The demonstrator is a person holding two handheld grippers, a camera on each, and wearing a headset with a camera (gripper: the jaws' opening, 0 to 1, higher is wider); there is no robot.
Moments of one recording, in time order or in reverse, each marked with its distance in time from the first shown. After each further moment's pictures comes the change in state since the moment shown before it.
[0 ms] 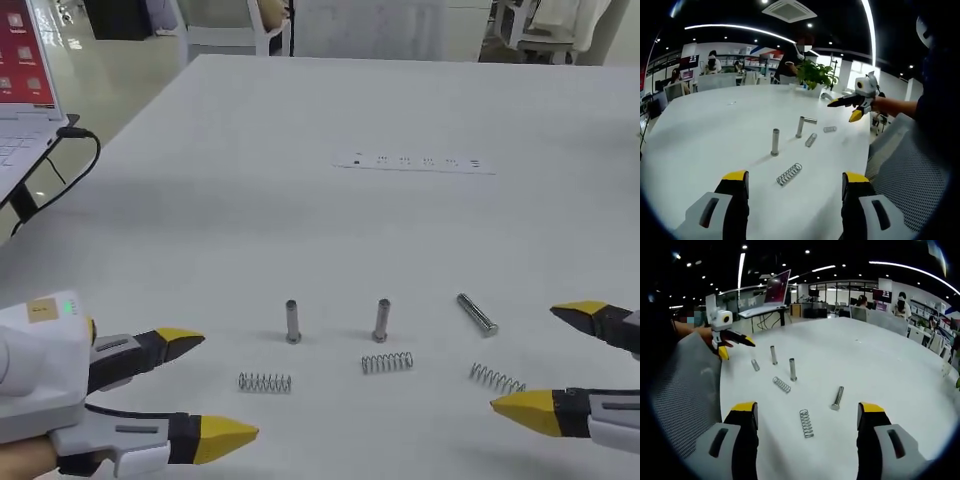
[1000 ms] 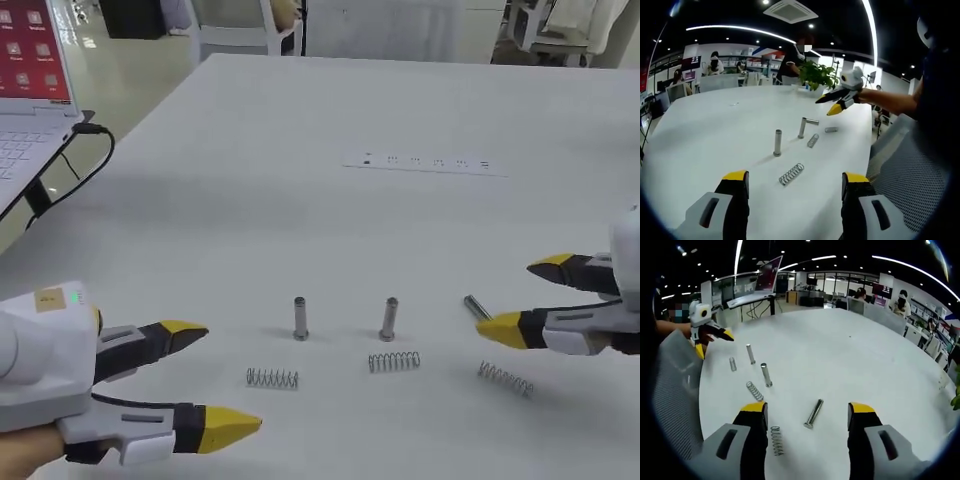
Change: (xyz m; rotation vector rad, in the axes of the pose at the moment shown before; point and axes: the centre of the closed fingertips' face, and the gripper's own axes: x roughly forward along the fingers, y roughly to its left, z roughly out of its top) left arm -0.005 0.002 0.001 -0.001 -0.008 0.021; right arm 0.041 -0.041 0.017 -0.045 0.121 -0.053
